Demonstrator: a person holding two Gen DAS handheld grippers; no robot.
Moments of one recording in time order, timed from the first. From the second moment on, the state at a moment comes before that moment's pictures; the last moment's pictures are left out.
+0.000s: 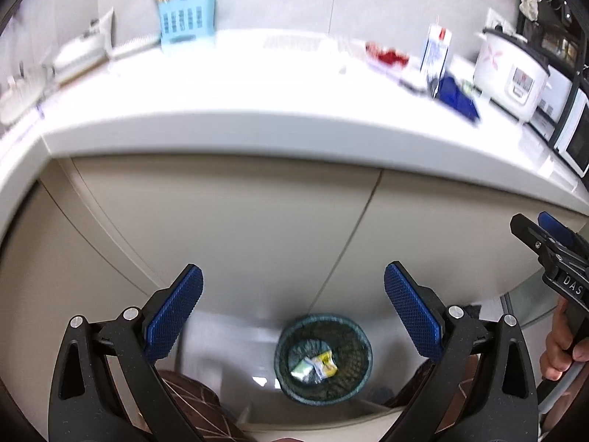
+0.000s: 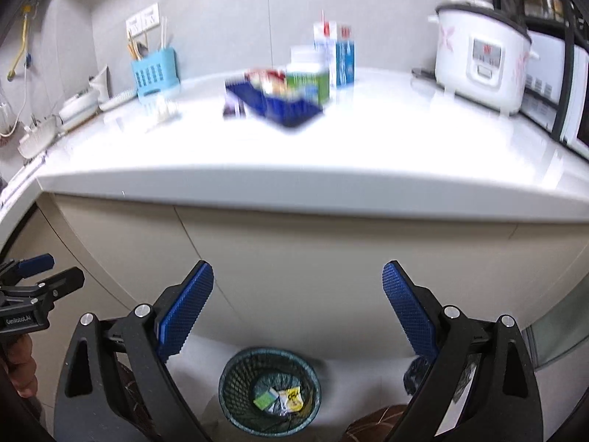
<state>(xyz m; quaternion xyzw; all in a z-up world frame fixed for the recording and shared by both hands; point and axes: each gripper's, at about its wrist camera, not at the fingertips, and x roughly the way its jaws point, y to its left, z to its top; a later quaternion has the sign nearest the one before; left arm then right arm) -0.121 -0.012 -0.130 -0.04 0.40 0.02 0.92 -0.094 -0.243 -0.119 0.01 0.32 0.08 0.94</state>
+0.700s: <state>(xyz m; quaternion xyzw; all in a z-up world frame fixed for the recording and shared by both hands) -0.040 -0.022 -0.020 -0.02 0.36 0.01 0.93 0.003 -0.248 -0.012 0.05 0.34 0.07 0.94</state>
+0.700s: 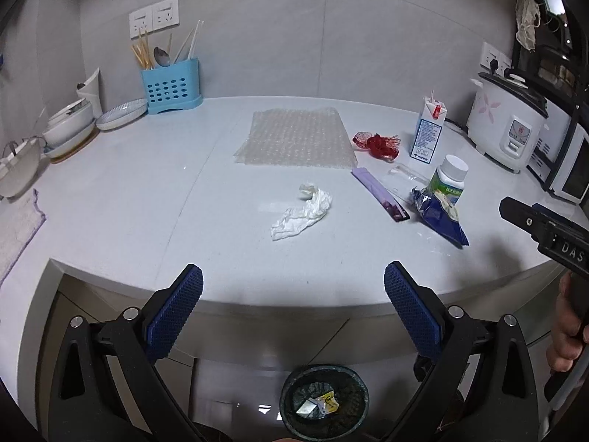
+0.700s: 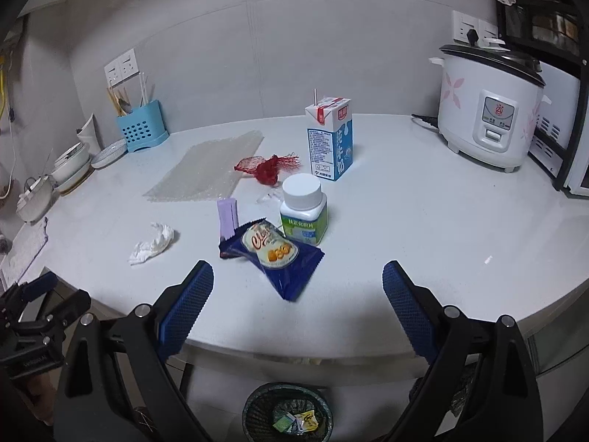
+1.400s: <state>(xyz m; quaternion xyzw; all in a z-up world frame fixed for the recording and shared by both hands) 0.085 -0.027 -0.063 -0.01 0.42 0.01 0.91 0.131 -0.236 -0.042 0.06 0.42 0.01 0.91</state>
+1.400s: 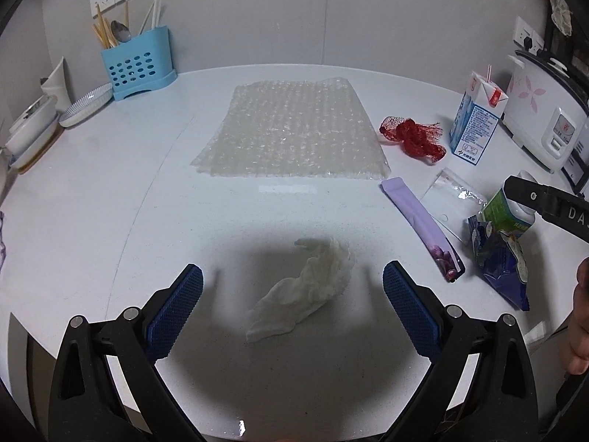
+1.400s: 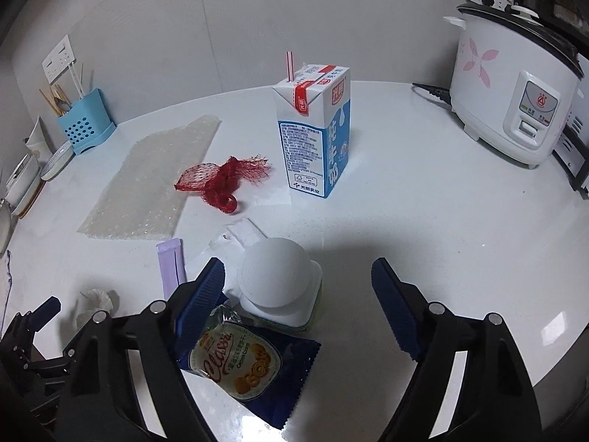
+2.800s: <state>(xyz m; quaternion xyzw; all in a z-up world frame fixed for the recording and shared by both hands) 0.073 -0.028 -0.044 -0.02 0.42 0.01 0.91 0.105 -0.244 -0.030 0.05 0.40 -0.02 0.92</state>
